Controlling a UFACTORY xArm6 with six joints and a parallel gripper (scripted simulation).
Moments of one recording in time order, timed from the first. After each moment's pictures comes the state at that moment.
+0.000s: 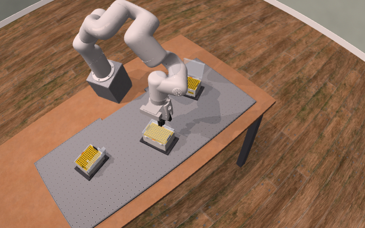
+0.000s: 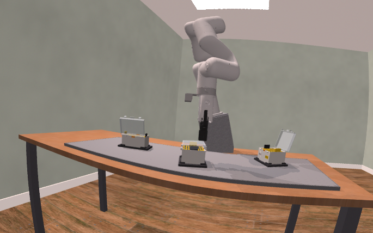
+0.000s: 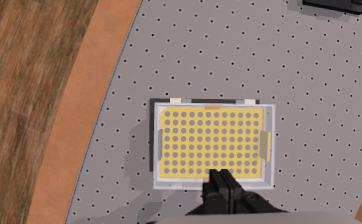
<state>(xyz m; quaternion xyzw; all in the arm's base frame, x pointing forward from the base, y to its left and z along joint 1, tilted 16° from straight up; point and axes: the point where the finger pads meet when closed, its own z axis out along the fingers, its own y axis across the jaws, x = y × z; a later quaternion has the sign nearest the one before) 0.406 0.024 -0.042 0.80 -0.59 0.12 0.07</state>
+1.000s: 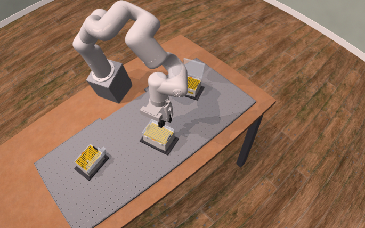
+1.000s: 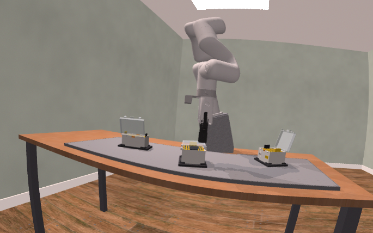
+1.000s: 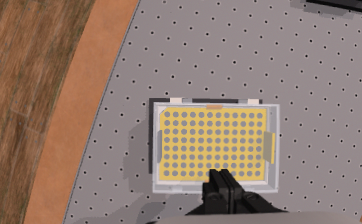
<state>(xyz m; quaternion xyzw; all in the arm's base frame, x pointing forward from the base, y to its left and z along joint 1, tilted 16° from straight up) 0.407 0.022 -0.049 0.80 -0.59 0.12 0.07</state>
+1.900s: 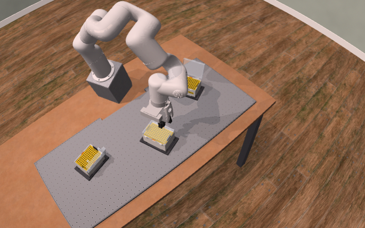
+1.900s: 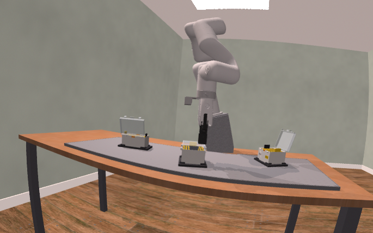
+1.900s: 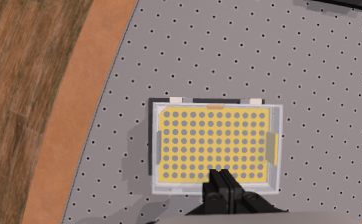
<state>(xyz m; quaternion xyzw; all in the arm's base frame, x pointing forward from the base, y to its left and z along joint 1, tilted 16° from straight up) 0.408 0.021 -0.054 0.80 -0.59 0.12 0.07</state>
